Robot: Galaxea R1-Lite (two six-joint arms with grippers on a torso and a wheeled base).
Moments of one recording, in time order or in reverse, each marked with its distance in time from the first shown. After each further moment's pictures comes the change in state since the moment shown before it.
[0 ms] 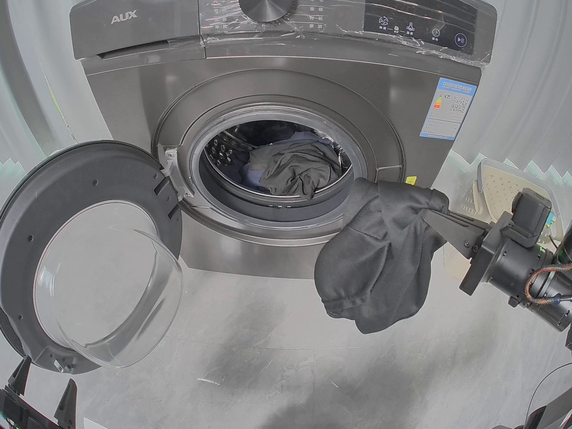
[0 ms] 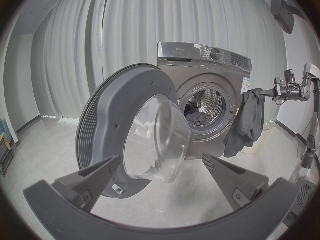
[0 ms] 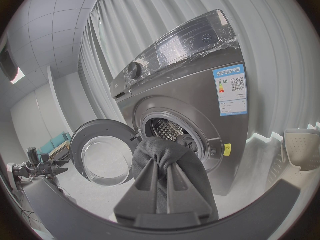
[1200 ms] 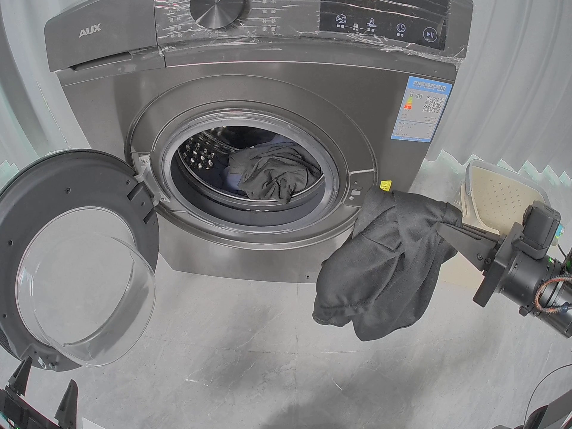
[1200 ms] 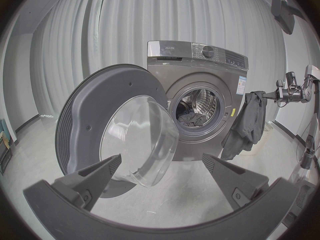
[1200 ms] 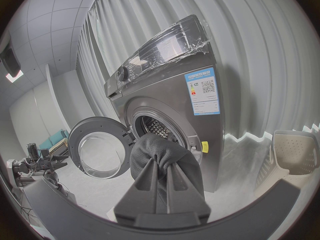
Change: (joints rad) left arm -0.004 0.000 0.000 -0.001 -0.004 -0.005; right arm -0.029 -0.059 0.056 0.033 0.013 -0.011
